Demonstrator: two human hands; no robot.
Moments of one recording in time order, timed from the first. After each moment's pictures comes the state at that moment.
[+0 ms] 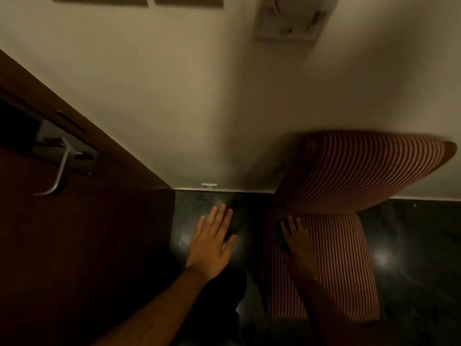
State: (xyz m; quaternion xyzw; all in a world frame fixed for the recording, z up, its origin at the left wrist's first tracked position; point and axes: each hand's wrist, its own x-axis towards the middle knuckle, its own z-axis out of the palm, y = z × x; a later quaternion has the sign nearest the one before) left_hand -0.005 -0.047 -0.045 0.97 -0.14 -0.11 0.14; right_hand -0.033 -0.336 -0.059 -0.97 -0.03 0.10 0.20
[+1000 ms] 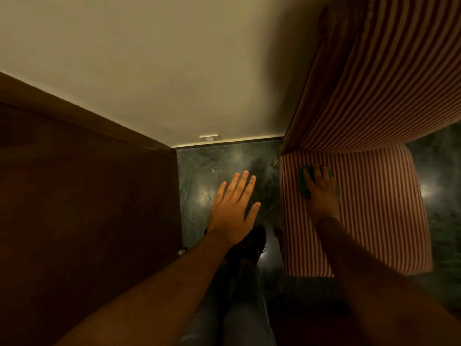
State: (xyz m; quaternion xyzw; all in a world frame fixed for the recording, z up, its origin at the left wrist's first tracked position) left_hand -0.014 -0.102 -0.180 0.94 -0.18 -0.26 0.10; right_hand -0.022 -0.393 -0.248 -0.95 0.10 0.24 0.15
